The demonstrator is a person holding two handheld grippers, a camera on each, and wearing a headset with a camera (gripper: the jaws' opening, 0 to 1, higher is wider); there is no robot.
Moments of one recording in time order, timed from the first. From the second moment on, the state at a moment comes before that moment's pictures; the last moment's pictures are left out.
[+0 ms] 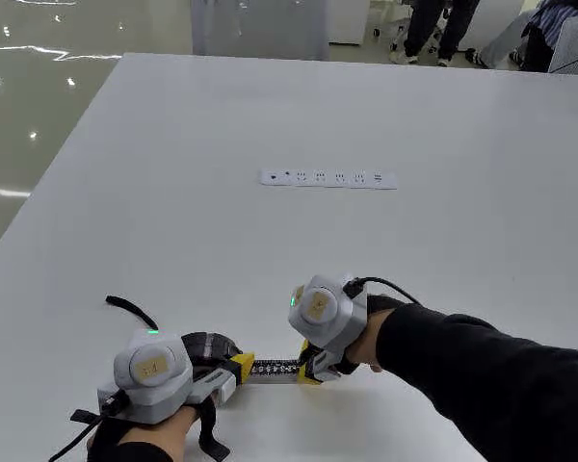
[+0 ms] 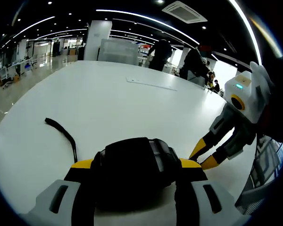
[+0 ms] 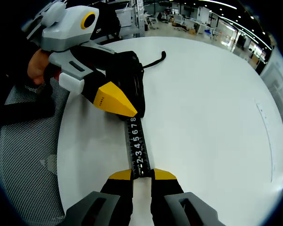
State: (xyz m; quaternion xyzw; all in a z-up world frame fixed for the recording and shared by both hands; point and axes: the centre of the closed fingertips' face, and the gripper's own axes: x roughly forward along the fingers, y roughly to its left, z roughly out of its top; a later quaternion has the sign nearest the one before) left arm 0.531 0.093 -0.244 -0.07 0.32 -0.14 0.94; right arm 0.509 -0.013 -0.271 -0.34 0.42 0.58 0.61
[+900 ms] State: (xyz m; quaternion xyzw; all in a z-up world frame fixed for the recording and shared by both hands) left arm 0.531 0.092 -0.243 -0.07 0.32 -0.14 0.93; right arm 0.506 0.005 -0.271 -0.33 0.42 0.58 0.61
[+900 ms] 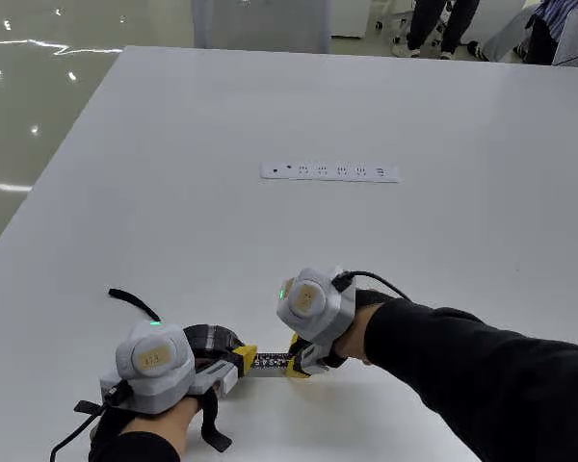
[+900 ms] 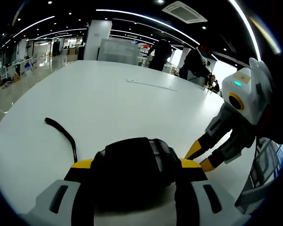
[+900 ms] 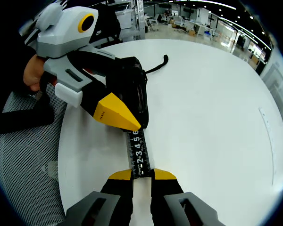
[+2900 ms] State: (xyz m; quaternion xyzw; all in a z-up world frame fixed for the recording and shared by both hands) left arm 0.531 0.094 -0.243 -0.08 0.32 -0.14 0.93; right arm 0.505 0.035 -0.271 -0.32 0.39 0.60 0.63
